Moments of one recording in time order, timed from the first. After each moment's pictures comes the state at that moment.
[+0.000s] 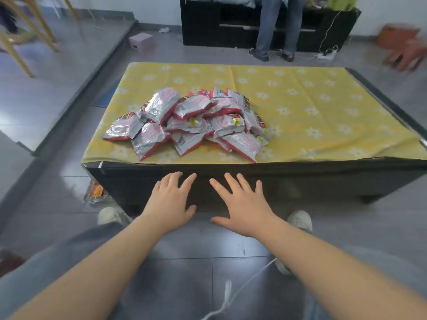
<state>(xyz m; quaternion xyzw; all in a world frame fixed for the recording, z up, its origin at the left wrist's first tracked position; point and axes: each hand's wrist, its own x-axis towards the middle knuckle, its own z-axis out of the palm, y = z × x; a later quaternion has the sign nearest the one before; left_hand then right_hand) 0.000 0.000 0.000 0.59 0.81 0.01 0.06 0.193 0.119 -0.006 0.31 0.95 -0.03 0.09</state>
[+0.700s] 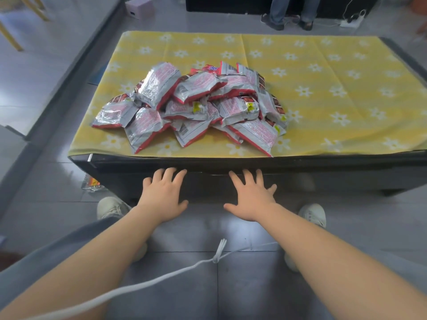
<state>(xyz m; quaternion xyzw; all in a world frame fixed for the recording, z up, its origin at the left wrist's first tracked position) -0.058 0.034 -0.072 0.55 0.83 -0.07 0.10 0.158 0.181 -0.077 0.42 0.87 -0.15 0.20</state>
